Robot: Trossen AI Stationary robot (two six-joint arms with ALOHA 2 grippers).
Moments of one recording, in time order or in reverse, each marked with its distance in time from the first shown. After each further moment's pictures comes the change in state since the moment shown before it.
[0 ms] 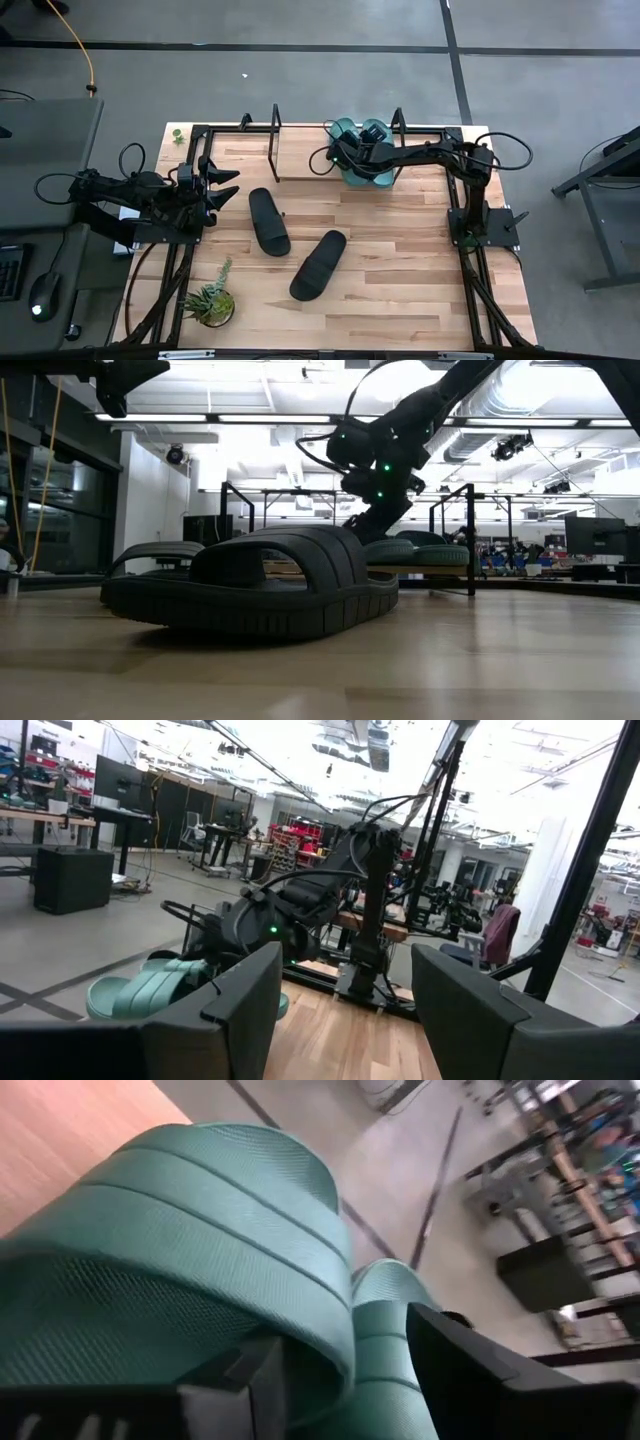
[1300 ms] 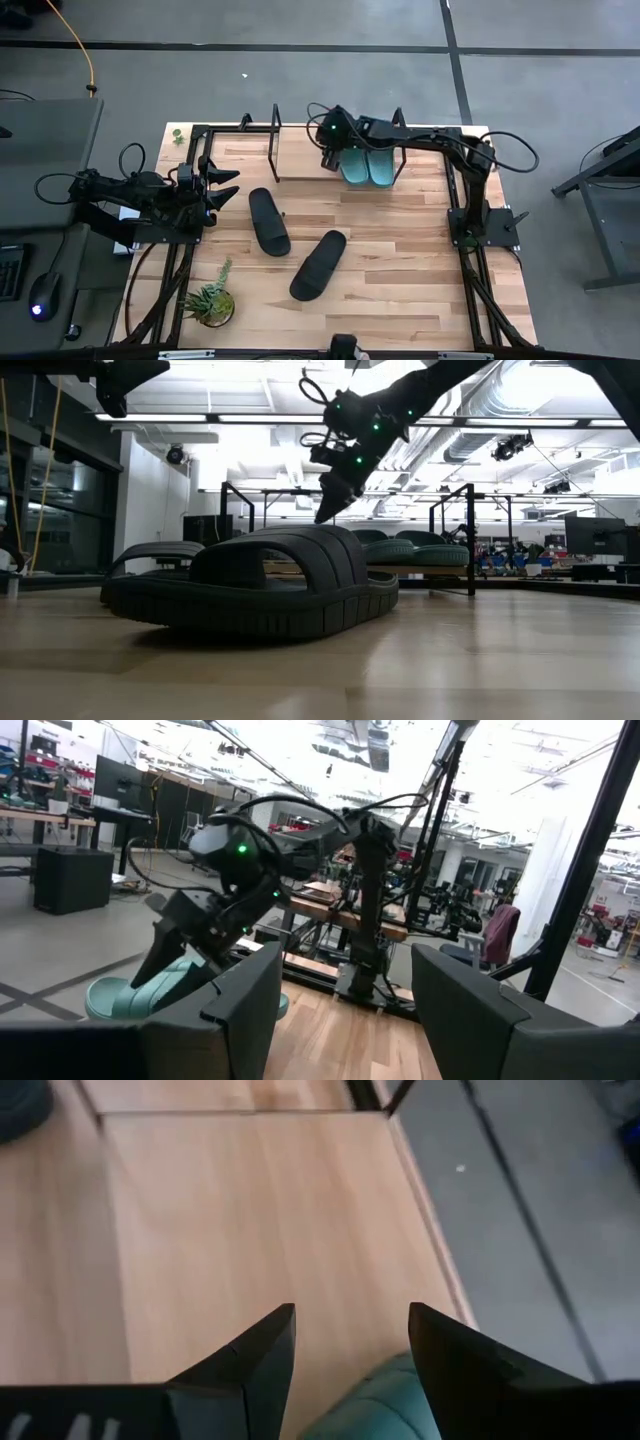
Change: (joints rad) left arm 0.000 0.000 0.000 0.000 0.000 0.000; right arm -0.114 0.007 0.246 -0.010 -0.872 -0.466
